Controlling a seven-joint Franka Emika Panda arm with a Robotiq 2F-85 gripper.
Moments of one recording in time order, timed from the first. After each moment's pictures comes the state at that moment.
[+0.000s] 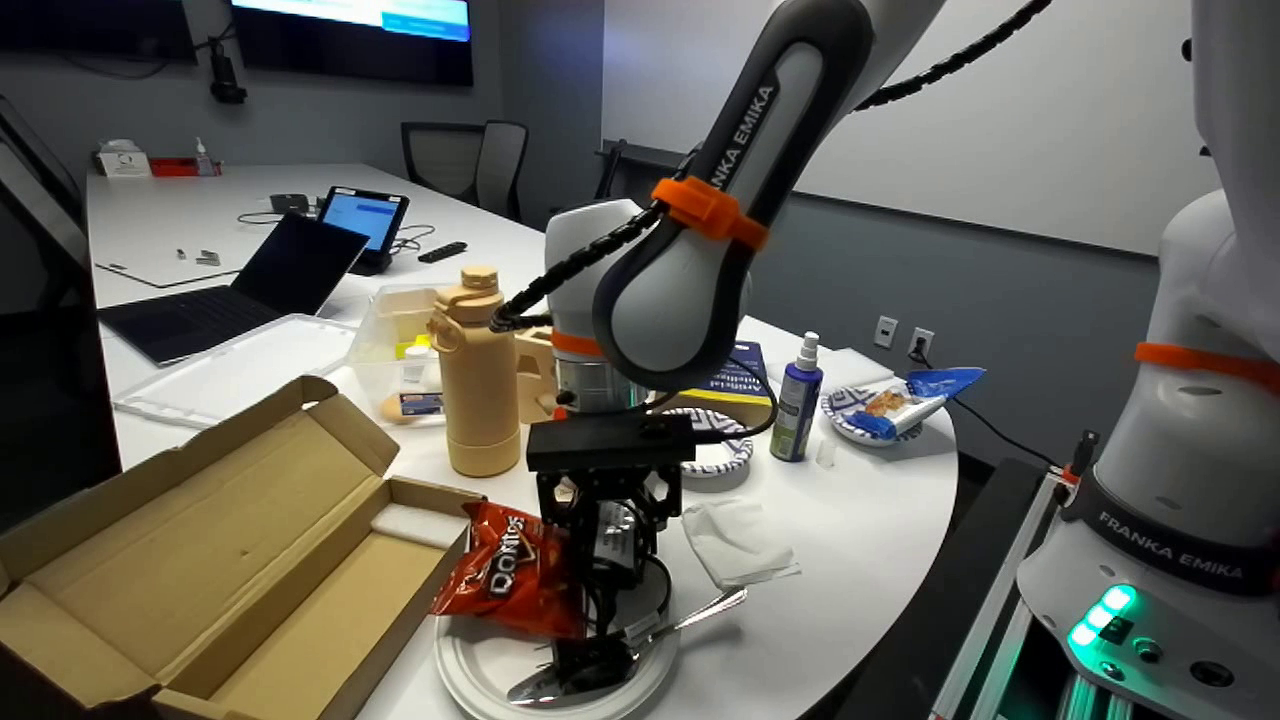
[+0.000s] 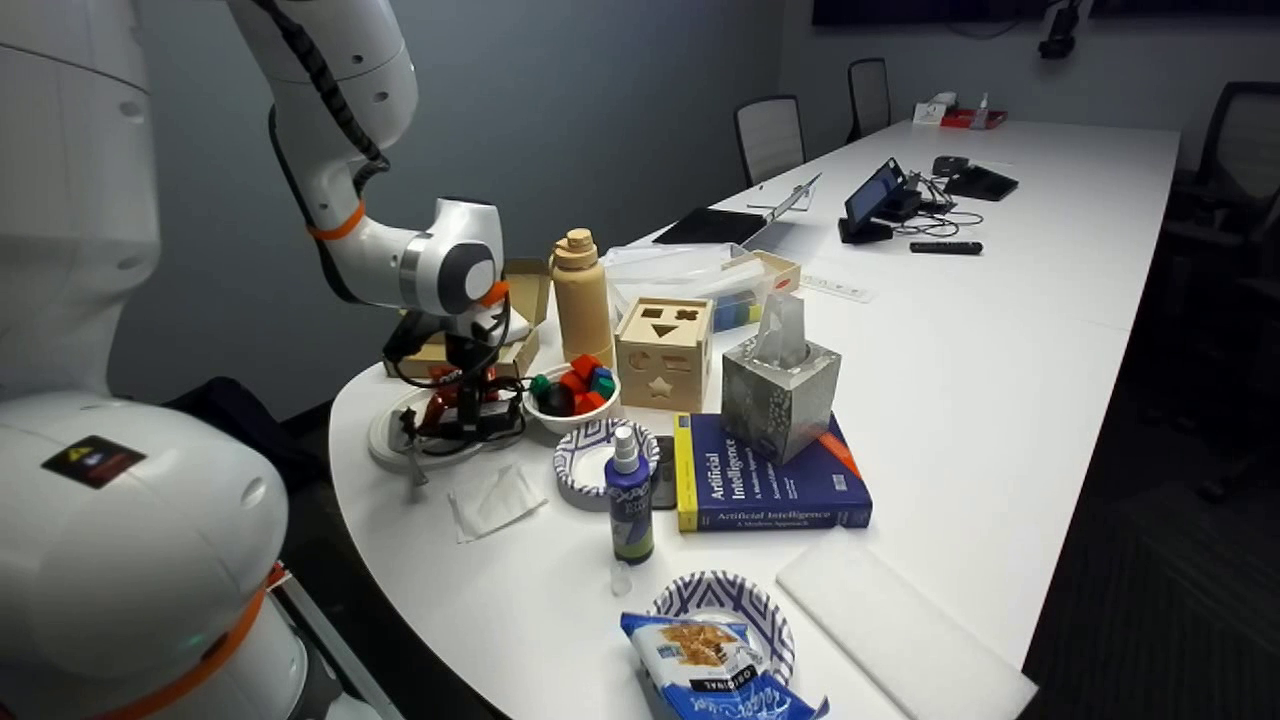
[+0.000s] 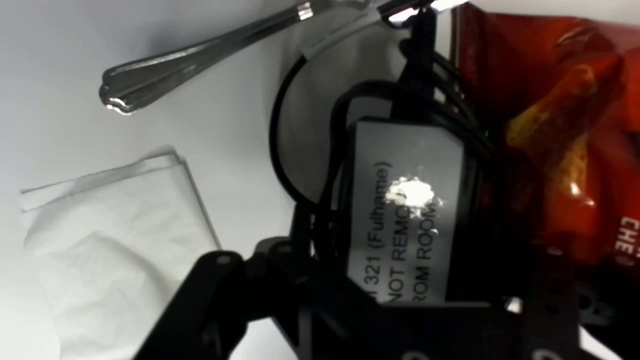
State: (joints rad) arm 0.38 0.39 0.22 -2.37 0.07 2.62 1.24
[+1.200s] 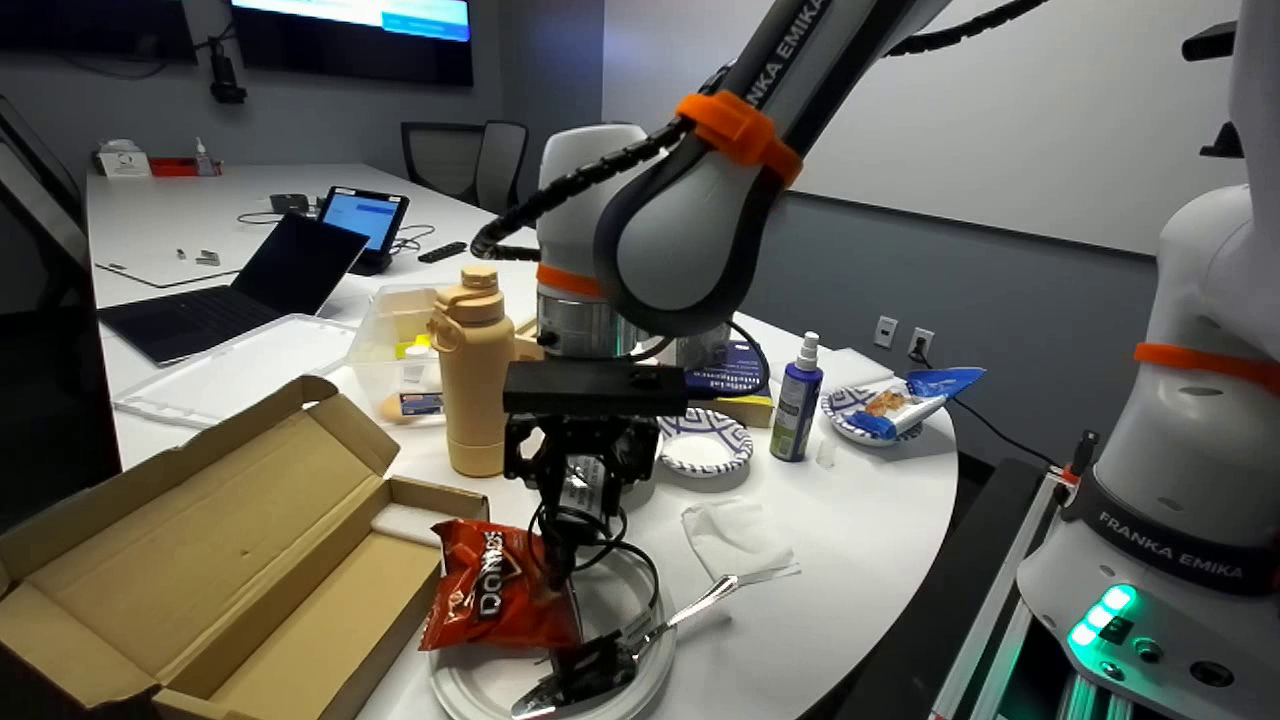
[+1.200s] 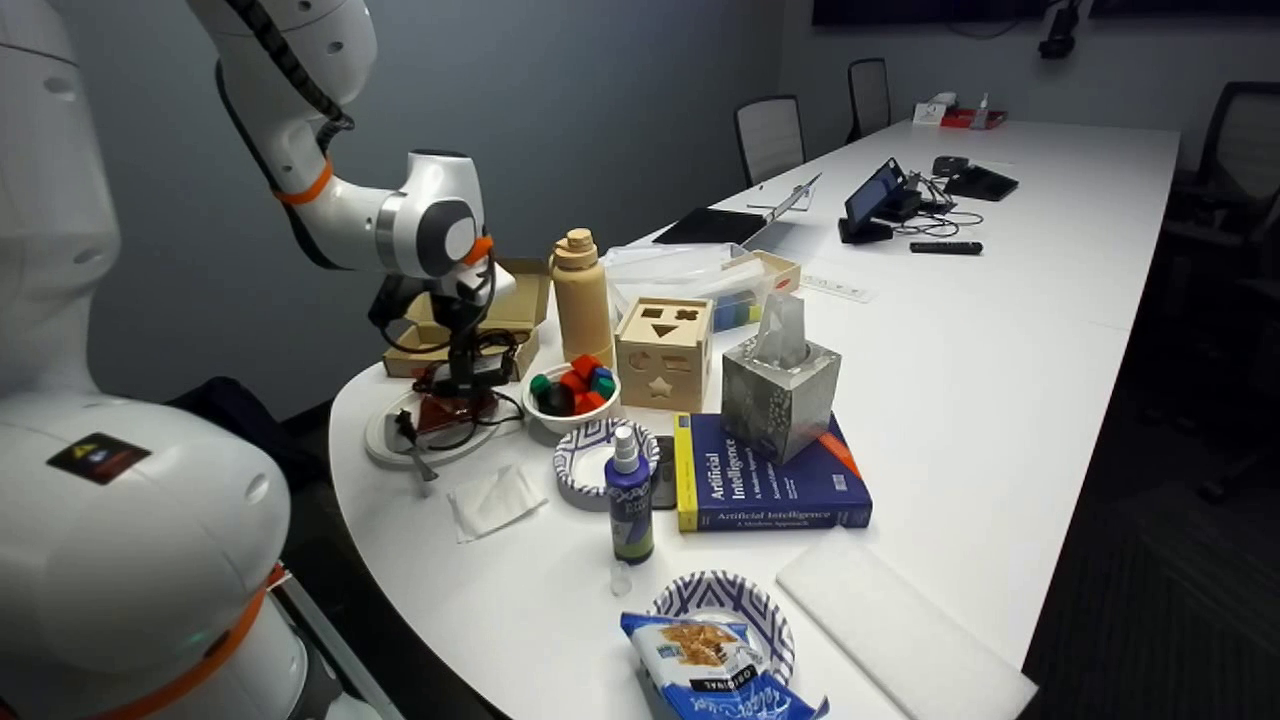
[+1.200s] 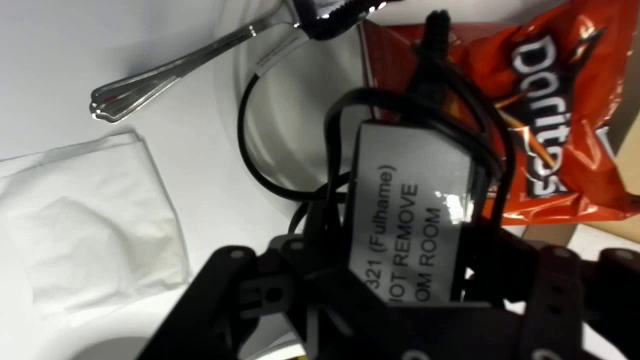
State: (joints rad) arm 0.39 0.25 0.24 -2.39 0.08 2.64 1.23
